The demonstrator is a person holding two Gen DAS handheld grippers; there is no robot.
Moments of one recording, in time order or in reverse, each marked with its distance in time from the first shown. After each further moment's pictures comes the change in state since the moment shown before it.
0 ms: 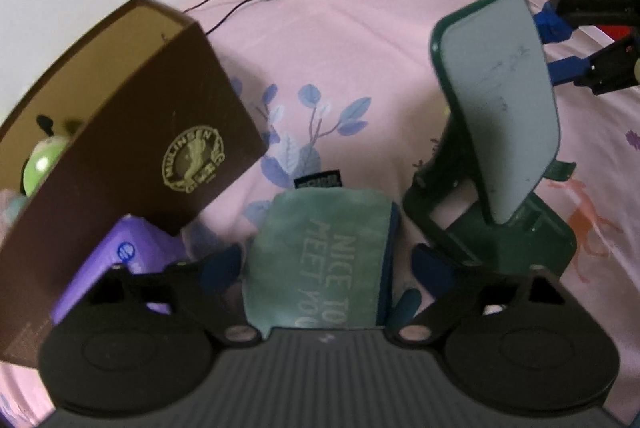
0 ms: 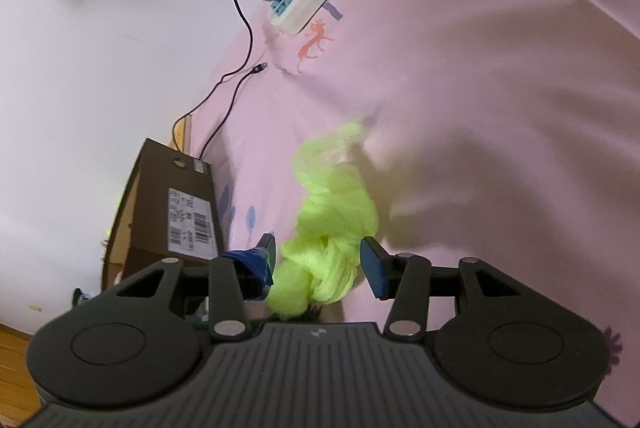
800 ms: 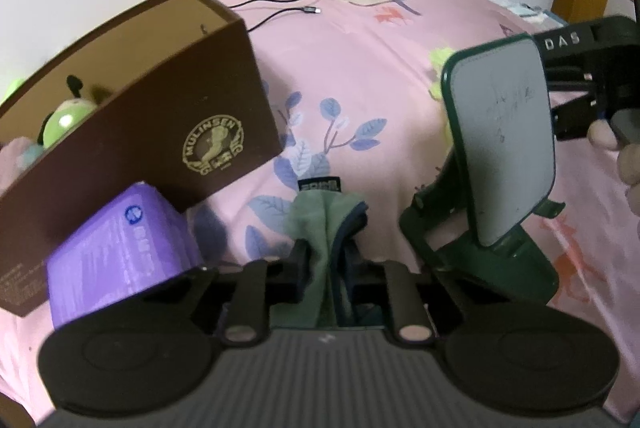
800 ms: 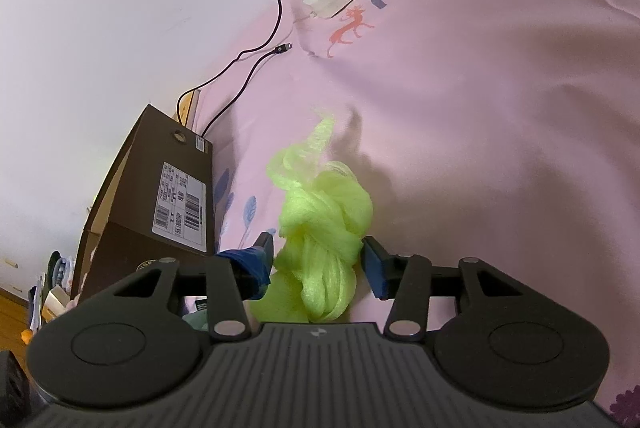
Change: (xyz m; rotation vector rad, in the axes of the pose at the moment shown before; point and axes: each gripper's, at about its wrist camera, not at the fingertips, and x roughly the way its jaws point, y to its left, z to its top) left arm -0.015 0.001 -0.009 -0.171 -0.082 0.016; right arm 0.032 0.012 -0.003 -0.147 0.002 0.003
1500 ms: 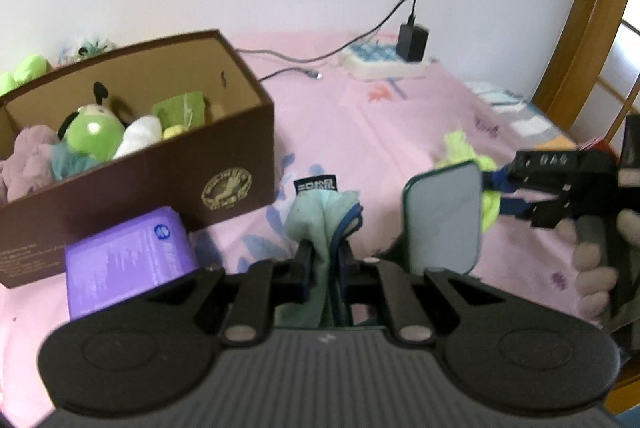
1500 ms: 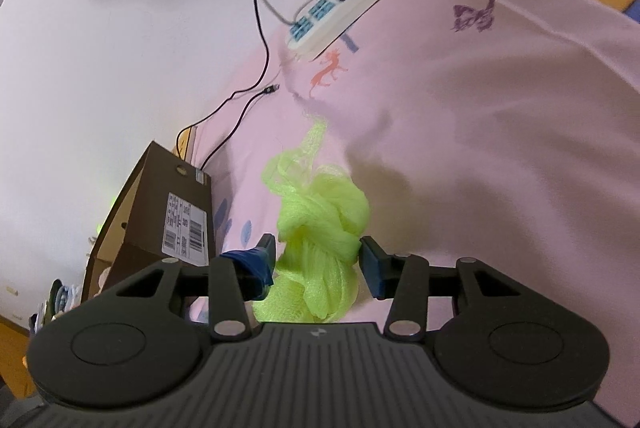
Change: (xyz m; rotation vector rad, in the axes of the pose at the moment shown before) left arm -0.063 0.019 0.009 -0.188 -0.155 -0.129; right arm -0.046 -0.004 -0.006 0.036 -0.108 -0.024
